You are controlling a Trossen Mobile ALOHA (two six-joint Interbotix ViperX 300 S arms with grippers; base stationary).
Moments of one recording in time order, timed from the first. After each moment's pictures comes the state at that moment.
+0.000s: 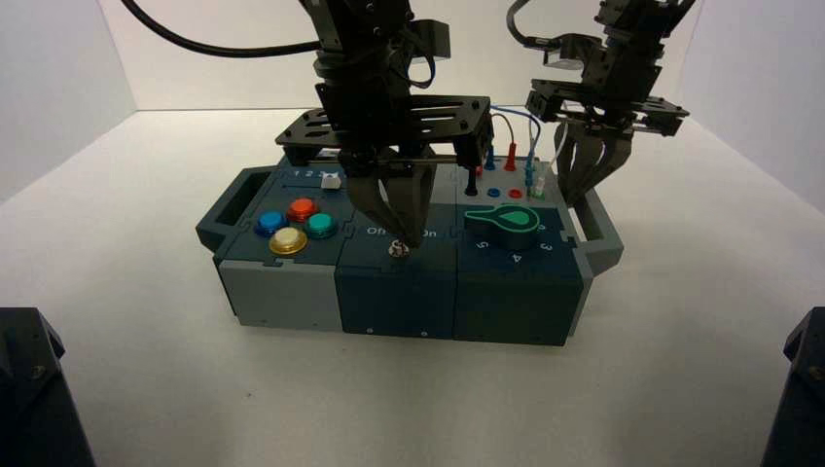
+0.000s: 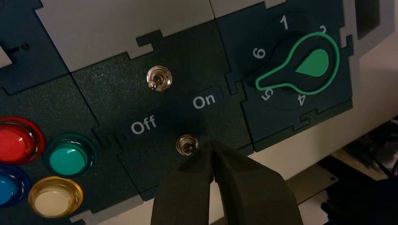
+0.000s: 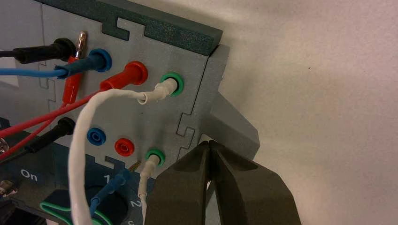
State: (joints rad) left arm -1.00 0.03 0.76 -0.17 0.55 -0.45; right arm 0.31 0.13 0.73 0.26 0.71 -0.07
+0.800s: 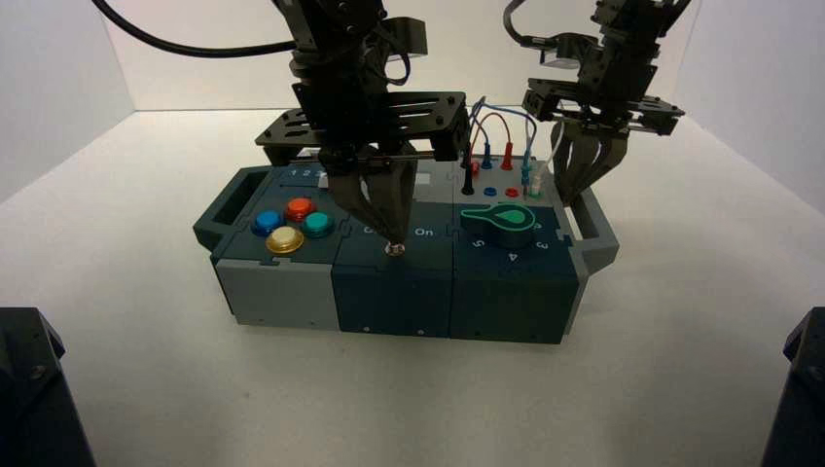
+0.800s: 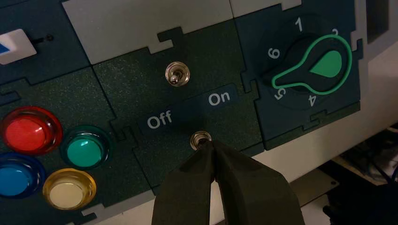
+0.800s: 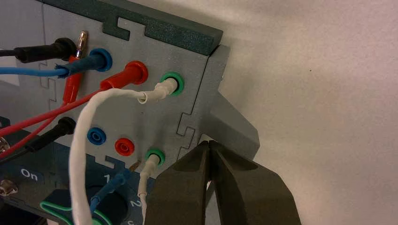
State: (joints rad) left arm -0.95 0.00 0.81 -0.18 0.53 -0.44; right arm 0.31 0.13 0.73 0.26 0.71 -0.07
